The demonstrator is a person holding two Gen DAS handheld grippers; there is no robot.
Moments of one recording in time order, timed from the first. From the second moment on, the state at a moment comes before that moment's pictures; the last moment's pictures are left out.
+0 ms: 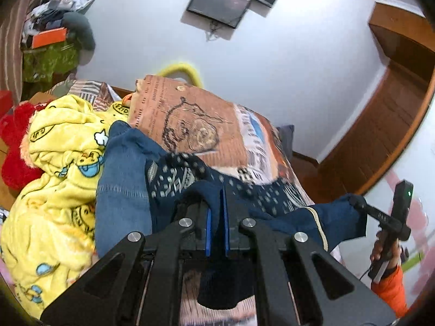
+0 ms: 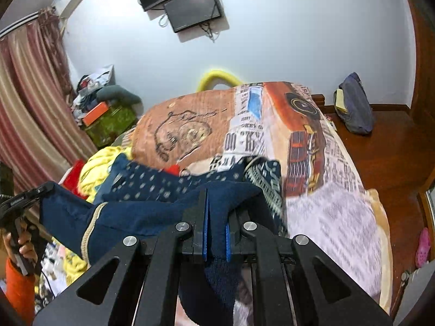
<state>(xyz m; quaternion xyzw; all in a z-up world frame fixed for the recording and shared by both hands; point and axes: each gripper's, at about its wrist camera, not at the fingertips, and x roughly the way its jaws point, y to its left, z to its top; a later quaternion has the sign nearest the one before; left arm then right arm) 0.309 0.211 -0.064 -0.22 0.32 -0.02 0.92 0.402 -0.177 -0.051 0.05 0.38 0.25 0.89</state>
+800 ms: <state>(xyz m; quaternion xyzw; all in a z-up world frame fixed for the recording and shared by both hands) 0.463 0.225 -0.199 -0.15 0.45 0.08 0.88 0.518 -0.151 -0.166 -0.01 0.48 0.21 0.85</state>
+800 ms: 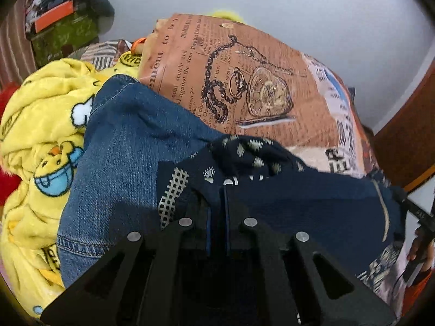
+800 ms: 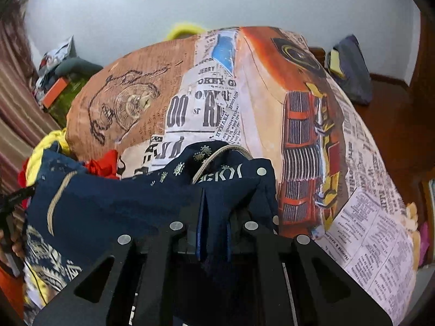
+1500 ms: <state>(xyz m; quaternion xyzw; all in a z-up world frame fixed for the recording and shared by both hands) 0.373 0.122 -0.131 0.03 0.42 -0.01 0.91 0.404 -0.138 -0.120 -0.09 0.43 0.23 0.87</state>
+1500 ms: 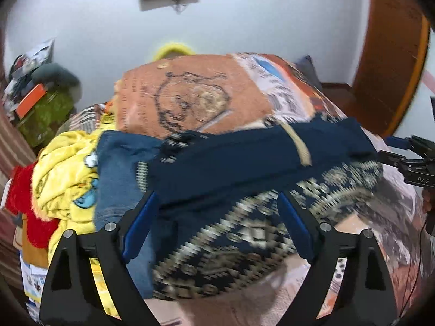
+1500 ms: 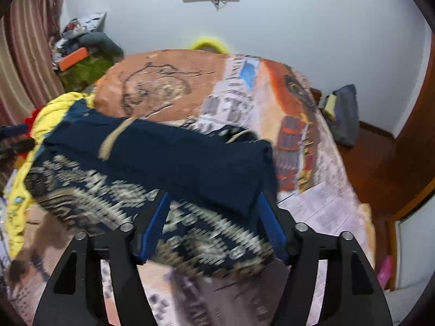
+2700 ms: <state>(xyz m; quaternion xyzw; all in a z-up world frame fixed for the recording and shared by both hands) 0.528 0.183 -0.113 0.00 0.41 0.13 0.90 0.531 -0.084 -0.103 -0.10 0.39 0.14 0.90</state>
